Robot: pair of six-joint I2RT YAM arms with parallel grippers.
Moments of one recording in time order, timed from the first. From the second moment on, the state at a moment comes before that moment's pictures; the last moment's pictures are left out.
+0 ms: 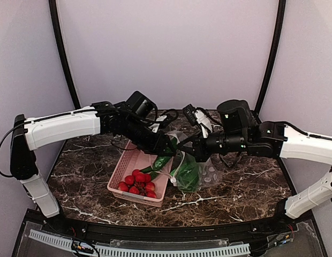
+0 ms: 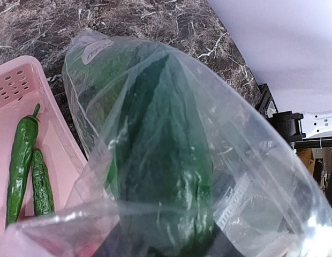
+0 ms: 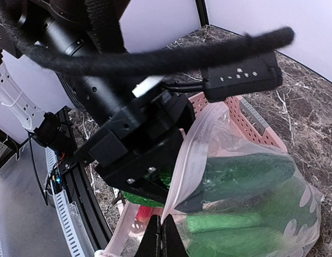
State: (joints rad) left arm -0.90 1.69 1.49 -0.67 0.39 -0.48; right arm 1.05 1.27 1.10 -0.30 -0.11 0.27
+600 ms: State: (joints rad) left arm -0.90 1.78 1.57 -0.70 0.36 -0.44; right arm 1.06 1.29 1.10 -0.32 -0.06 0.30
